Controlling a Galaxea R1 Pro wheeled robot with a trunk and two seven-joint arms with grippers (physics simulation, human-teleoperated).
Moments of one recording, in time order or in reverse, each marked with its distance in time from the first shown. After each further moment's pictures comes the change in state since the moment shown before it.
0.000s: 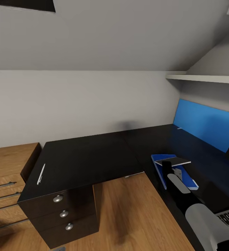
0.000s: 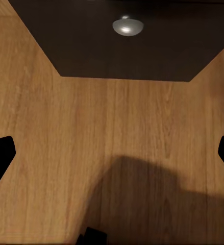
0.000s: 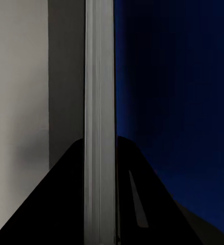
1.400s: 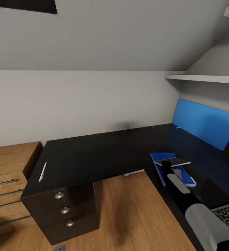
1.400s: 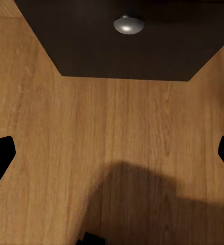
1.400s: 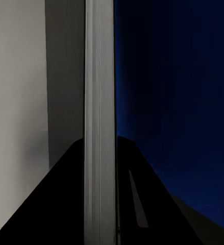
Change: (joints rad) left arm 0.000 0.000 -0.002 -0.018 -0.001 0.001 -0.001; right arm 0.000 0.002 0.000 0.000 -0.020 0.000 0.001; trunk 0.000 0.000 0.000
